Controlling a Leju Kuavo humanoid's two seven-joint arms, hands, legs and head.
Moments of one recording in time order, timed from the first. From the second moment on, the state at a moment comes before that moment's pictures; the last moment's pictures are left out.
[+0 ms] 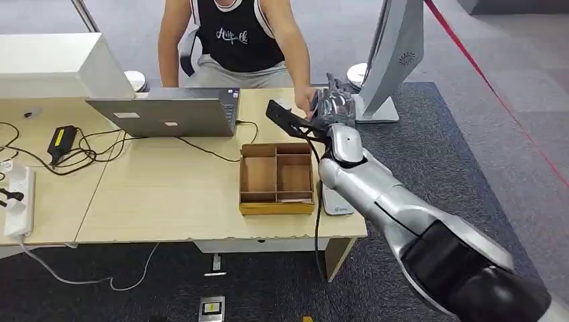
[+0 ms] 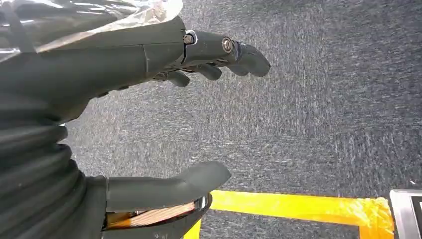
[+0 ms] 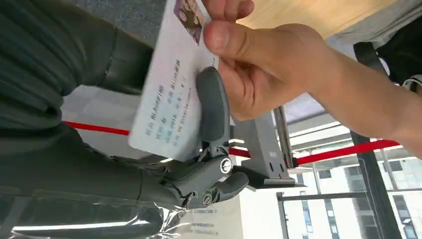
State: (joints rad) left arm -0.14 0.01 -0.71 -0.24 0.28 0.65 0.11; right arm -1.06 0.00 0.97 -0.54 0.63 -0.43 0.59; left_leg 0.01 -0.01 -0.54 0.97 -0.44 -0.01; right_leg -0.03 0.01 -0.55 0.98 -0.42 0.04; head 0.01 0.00
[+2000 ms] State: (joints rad) left arm -0.08 0.02 -0.73 -0.23 0.38 0.66 0.07; right arm -0.58 -0.14 0.96 -1.21 0.33 -0.45 0.15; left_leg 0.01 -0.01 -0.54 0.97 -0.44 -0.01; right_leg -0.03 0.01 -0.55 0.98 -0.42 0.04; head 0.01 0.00
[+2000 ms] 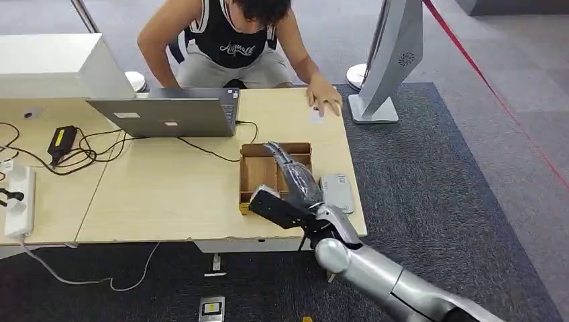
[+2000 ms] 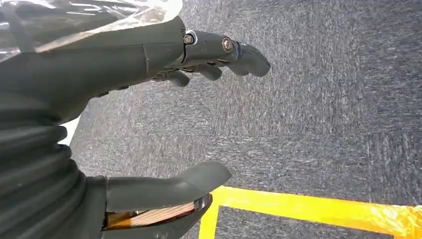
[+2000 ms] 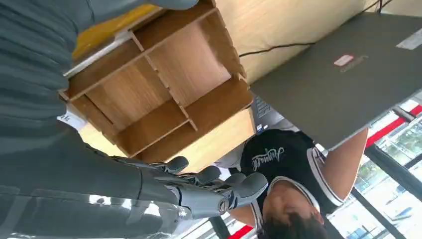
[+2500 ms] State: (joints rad) left arm -0.08 0.02 -0.73 -0.23 0.36 0.66 0.09; right arm -0.56 -0.16 1.01 -1.25 0.60 -0.40 0.38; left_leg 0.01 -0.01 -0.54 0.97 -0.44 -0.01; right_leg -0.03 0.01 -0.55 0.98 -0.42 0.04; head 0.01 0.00
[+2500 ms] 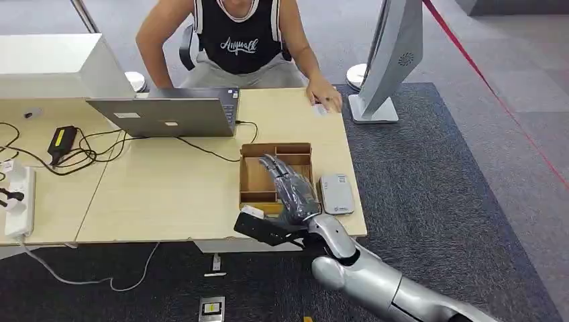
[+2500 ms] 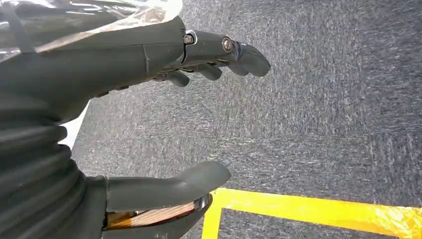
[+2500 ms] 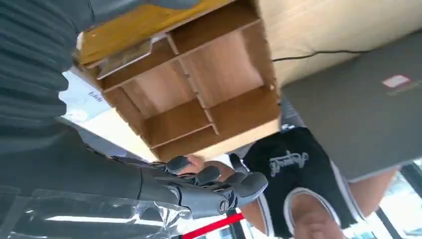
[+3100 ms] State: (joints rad) left arm -0.08 0.02 -0.73 -0.23 0.34 0.66 0.08; right arm -0.56 -0.18 1.02 -1.14 0.78 -0.34 0.55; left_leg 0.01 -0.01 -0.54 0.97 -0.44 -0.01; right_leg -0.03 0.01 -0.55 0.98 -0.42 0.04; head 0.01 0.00
